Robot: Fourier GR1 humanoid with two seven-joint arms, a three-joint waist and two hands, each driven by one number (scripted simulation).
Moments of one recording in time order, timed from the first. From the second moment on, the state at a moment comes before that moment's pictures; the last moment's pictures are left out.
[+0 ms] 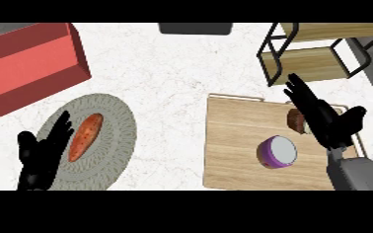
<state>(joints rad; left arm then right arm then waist) 0.09 0.55 -0.29 -1.48 0.40 0.38 0.14 -0.16 -0.40 0.12 -1.33 -0.30 0.11 -0.03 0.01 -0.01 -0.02</state>
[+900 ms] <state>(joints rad) -0.10 0.54 -0.30 -1.63 0.36 0.29 0.03 -0.37 -0.61 -0.05 -1.55 -0.46 0.70 -0.61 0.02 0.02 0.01</state>
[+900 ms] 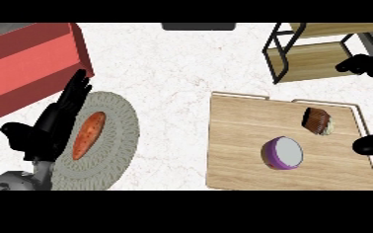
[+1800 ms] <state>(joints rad) -0.11 0.56 -0.28 -1.64 0.38 0.27 0.04 -0.21 -0.85 -0.13 -1.65 -0.14 0.48 -0.89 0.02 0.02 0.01</state>
